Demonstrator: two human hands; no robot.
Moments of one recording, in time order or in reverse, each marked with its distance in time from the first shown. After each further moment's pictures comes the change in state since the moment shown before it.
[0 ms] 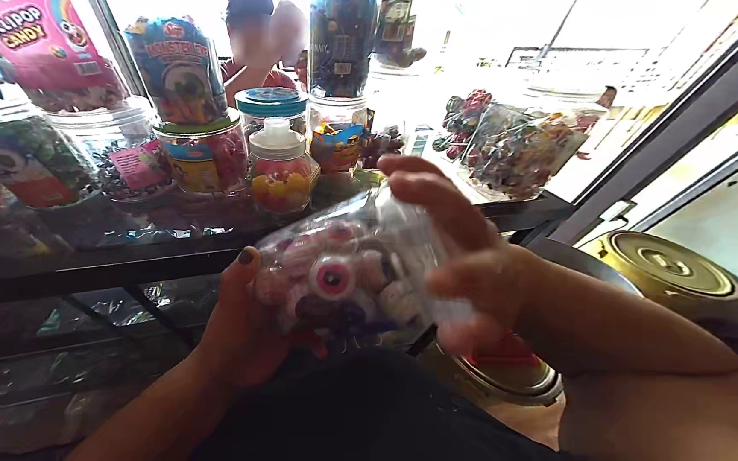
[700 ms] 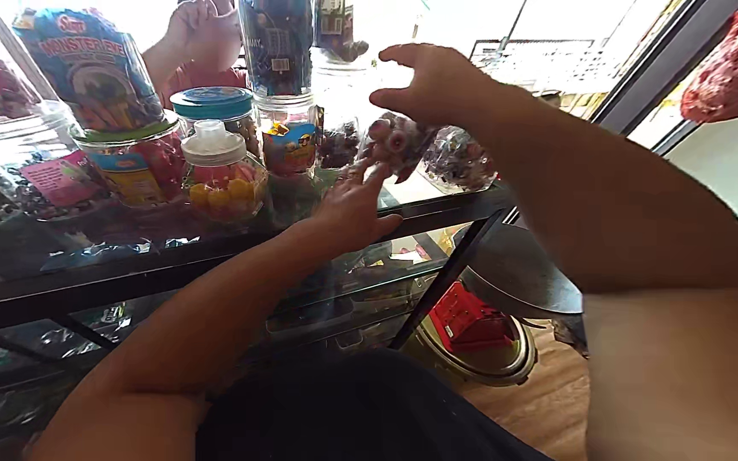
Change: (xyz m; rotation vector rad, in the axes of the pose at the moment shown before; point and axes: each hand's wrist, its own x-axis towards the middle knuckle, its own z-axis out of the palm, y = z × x) left_hand 0.206 -0.049 0.050 1.778 -0.062 -0.013; right_hand 0.017 0.123 -0.129 -0.617 -0.272 1.118
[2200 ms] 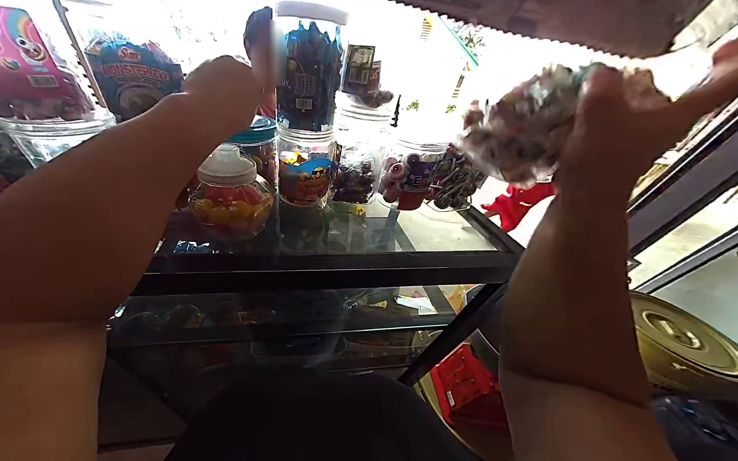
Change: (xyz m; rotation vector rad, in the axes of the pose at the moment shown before) left_hand 0.038 -0.077 -0.175 0.747 0.205 -0.458; right_hand -0.027 0.100 -0.018 0.485 1.150 -0.054
